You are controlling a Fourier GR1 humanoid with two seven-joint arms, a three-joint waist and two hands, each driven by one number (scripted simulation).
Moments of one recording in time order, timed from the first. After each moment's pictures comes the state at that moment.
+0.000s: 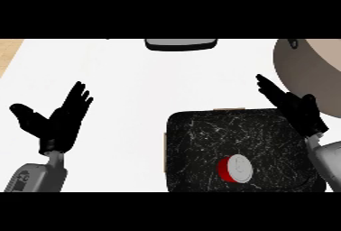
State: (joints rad) left arm -0.15 0.30 -0.10 -1.46 0.42 0.21 0.16; right arm -0.32 -0.58 0.29 -1.34 -0.27 0.11 0.09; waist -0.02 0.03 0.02
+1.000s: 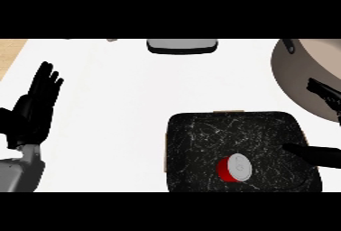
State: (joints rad) left arm -0.19 0.39 -0.04 -1.60 0.27 0.30 0.17; right arm -0.03 -0.64 0.04 -1.67 -0.16 -0.06 -0.34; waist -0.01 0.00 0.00
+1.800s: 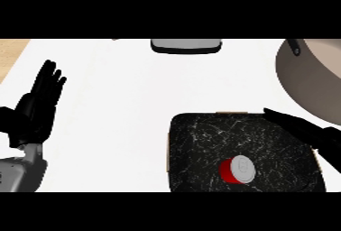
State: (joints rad) left arm -0.20 0.37 -0.05 -1.62 0.24 0.29 0.19; right arm -0.09 -0.95 0.28 -2.11 -0.09 0.25 0.36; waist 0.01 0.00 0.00
